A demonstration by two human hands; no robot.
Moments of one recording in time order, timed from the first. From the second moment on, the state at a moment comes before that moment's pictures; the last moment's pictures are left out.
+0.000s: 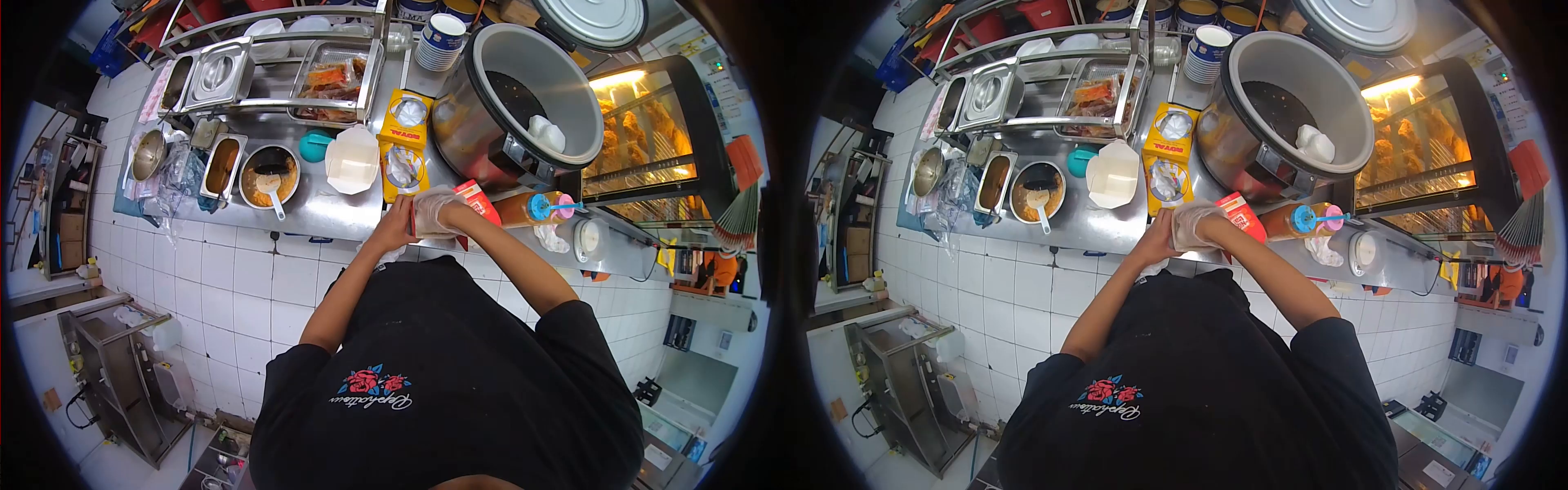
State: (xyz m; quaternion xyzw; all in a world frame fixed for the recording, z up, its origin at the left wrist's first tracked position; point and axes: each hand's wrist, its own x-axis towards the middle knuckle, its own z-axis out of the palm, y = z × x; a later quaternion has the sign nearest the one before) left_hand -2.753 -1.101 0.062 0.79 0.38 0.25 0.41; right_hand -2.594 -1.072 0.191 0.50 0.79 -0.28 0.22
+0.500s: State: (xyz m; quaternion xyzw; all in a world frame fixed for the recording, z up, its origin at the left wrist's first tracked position) left_hand -2.755 -1.100 0.067 0.77 0.38 0.27 0.43; right_hand -2.574 -1.080 0.115 0.51 0.83 -0.19 0.14
